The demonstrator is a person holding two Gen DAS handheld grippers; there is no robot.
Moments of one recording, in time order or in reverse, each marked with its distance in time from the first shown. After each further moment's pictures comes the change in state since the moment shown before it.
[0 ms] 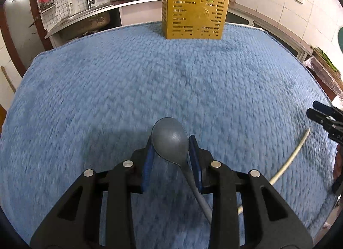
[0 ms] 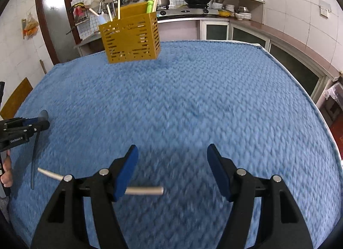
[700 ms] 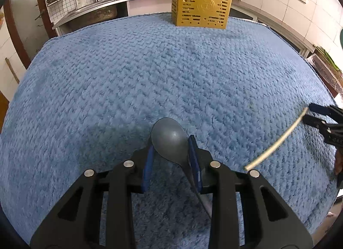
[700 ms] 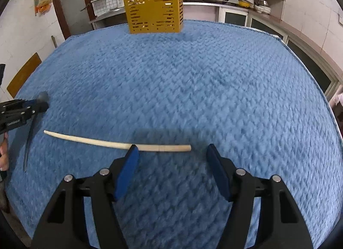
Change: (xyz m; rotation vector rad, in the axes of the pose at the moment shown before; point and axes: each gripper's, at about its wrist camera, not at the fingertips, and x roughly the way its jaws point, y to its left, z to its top) left arm -0.018 0.013 -0.040 -0.026 0.017 0.015; right arm 0.005 0.023 -0.024 -0.111 0.115 0.059
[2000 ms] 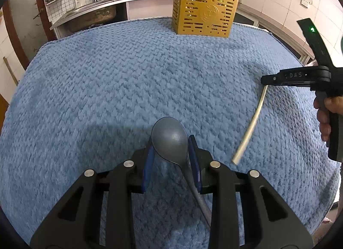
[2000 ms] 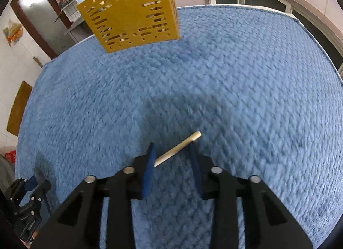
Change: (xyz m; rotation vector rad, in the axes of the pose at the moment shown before) left arm 0.009 0.006 0.034 -0.022 0.007 -0.023; right arm 0.093 0.011 0.129 0.222 0.190 0.034
